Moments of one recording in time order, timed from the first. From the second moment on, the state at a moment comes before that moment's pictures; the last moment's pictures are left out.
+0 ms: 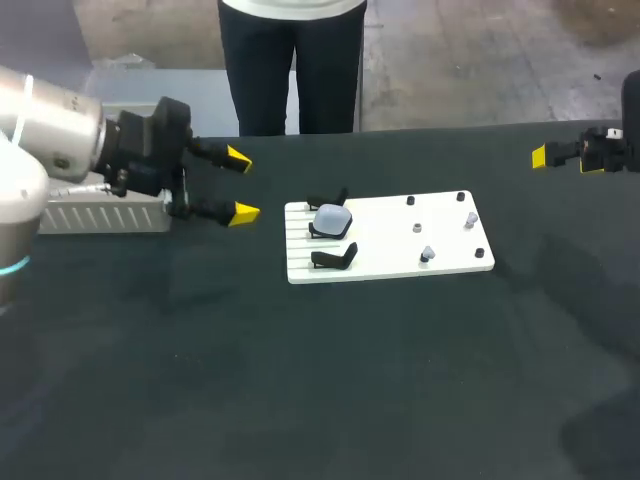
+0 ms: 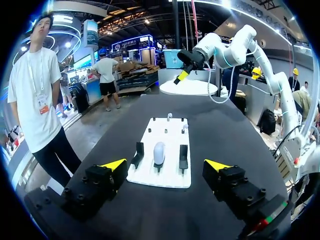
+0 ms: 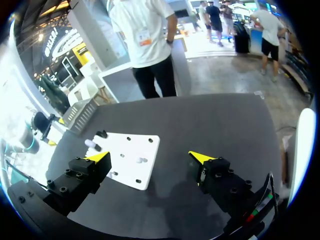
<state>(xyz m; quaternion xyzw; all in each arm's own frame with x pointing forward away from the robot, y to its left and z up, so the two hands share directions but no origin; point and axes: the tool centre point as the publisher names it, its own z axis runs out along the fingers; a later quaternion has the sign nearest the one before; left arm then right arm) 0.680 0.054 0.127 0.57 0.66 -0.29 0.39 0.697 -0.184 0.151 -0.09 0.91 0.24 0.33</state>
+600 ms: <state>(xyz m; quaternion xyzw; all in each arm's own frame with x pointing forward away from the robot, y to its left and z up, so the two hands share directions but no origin) 0.691 0.008 0.094 0.55 0.65 -0.32 0.41 0.697 -0.184 0.151 -0.09 0.91 0.24 0.33</state>
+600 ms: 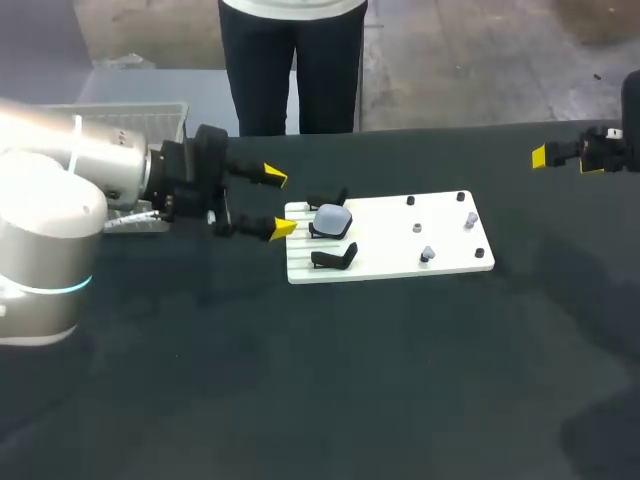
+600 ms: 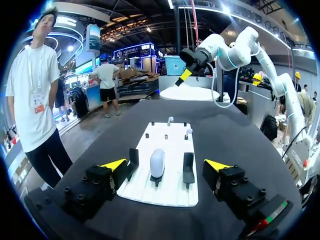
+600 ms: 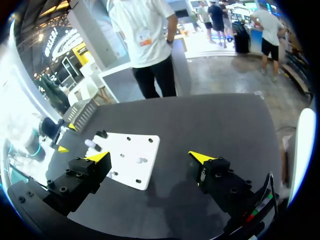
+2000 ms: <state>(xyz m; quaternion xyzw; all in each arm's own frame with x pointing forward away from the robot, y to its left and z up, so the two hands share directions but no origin) 0.717 -0.031 0.041 0.57 0.62 -0.36 0.41 0.697 -0.184 0.151 -0.09 0.91 0.24 0.33</state>
